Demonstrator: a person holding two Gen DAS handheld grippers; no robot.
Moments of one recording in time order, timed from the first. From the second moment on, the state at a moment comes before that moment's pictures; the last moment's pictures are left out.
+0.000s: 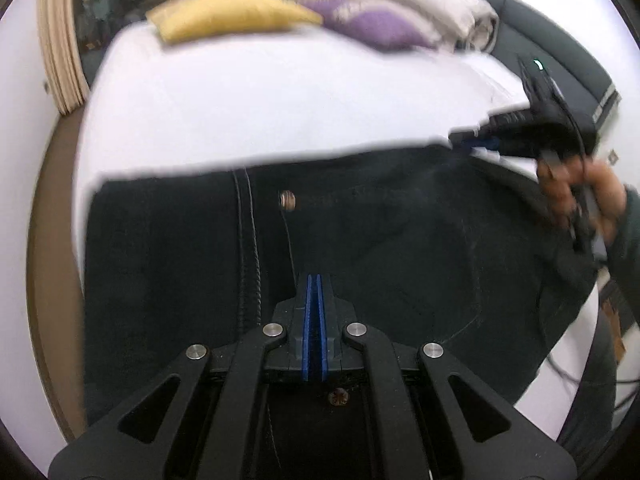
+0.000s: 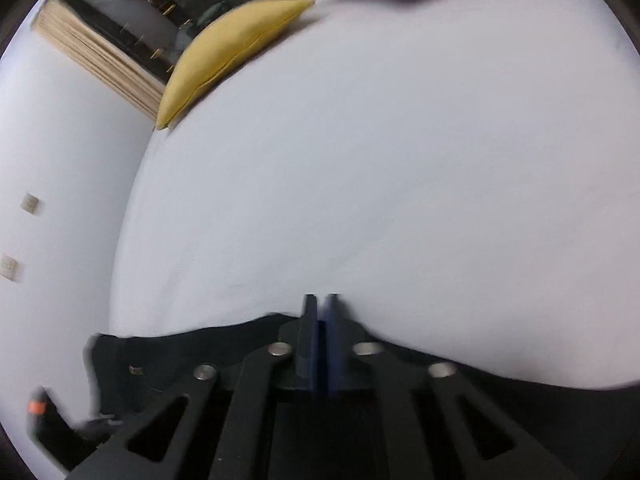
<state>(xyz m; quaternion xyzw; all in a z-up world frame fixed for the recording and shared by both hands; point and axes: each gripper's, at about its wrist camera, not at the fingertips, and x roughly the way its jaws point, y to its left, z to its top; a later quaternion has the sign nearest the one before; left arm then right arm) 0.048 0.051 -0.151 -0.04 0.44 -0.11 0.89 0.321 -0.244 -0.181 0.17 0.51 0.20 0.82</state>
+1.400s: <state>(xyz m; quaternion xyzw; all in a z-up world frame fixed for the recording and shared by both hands) 0.098 0.056 -0.149 0.07 0.48 -0.05 0.87 0.029 -0.449 -0.213 0.25 0.49 -0.03 0.83</state>
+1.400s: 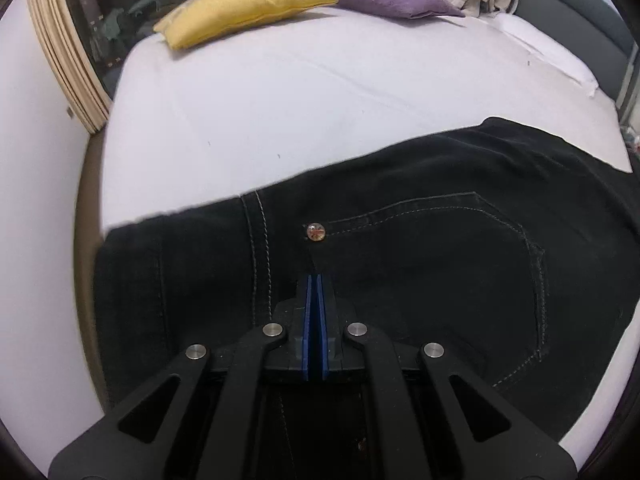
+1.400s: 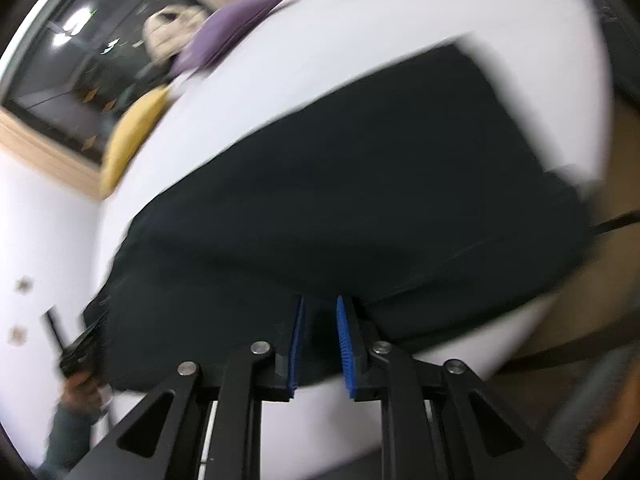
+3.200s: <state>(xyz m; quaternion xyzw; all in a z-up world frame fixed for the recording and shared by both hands) 0.019 -0.087 -0.178 0.16 0.50 -0.20 0.83 -0.100 -0.535 -0.210 0.52 0.39 -0.16 0.75</state>
